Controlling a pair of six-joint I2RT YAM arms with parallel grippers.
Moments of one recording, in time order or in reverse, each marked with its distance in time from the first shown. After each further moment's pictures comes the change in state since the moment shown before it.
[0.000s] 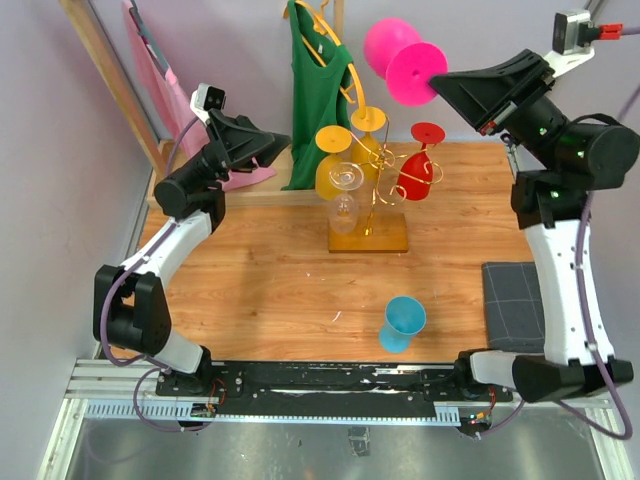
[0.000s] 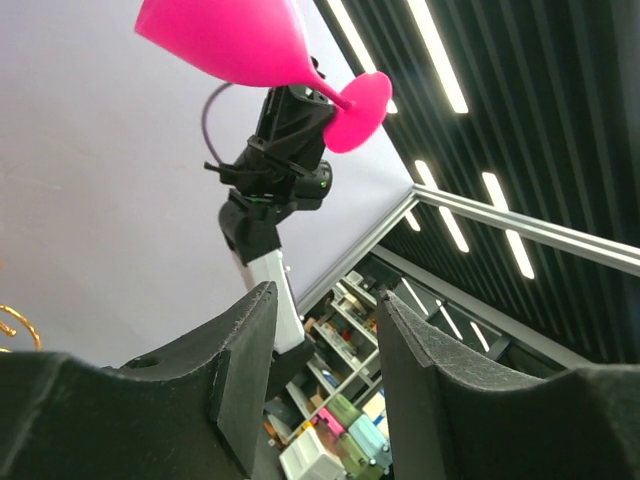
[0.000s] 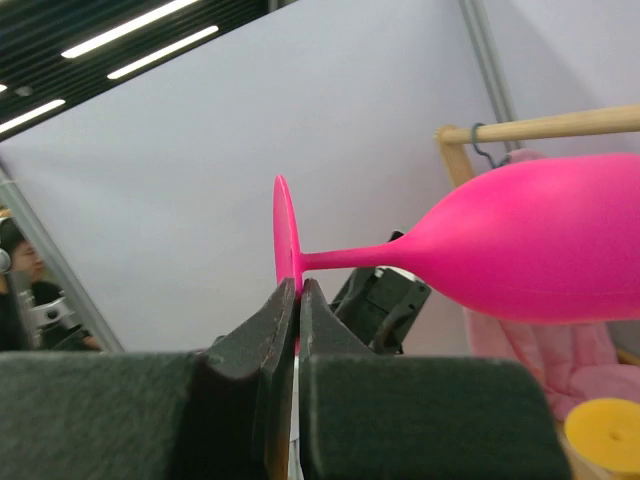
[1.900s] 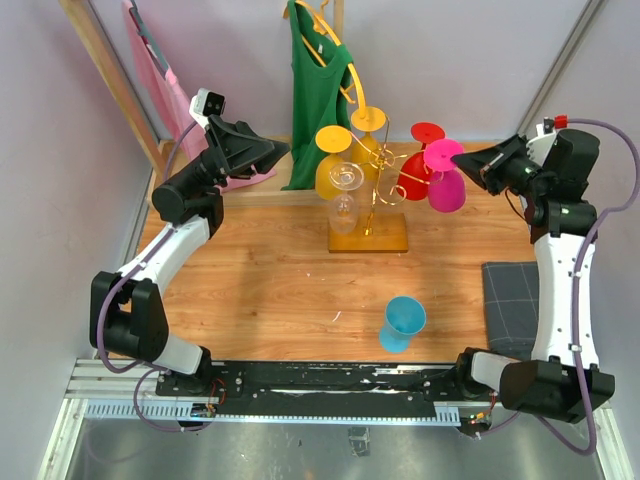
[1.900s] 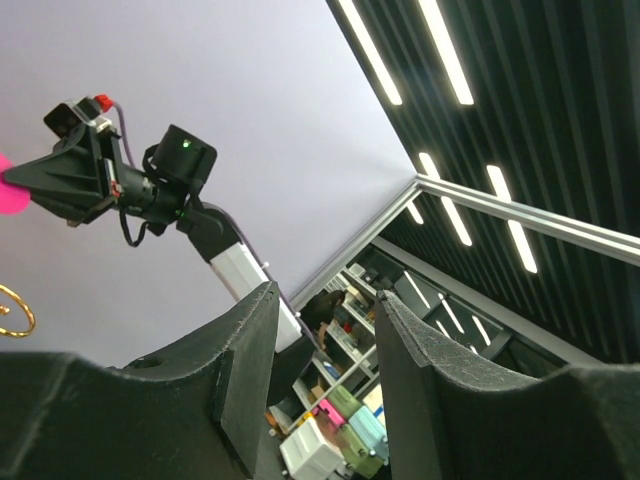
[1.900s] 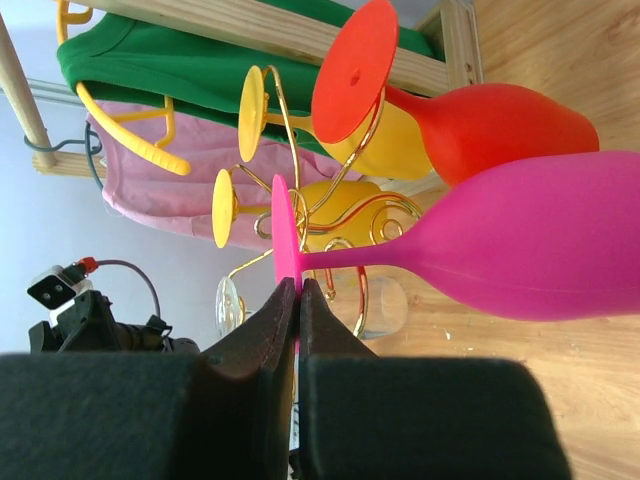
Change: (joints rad) left arm 0.001 -0.041 -0.045 0.000 0.026 0.000; right arm -0.322 -0.129 -0.286 -1.137 0.165 -0.386
